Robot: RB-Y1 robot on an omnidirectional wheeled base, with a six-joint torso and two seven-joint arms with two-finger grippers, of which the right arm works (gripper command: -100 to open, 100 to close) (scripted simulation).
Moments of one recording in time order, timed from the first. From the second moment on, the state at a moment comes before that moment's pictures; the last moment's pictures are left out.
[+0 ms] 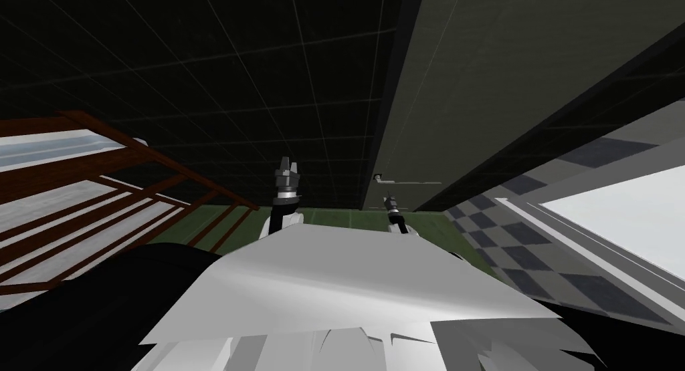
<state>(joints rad) -0.20 -0.22 0.02 -0.50 -0.03 -0.90 -0.21</state>
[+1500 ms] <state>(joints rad) -0.10 -0.30 -0.10 -0.50 -0.15 -0.92 -0.20</state>
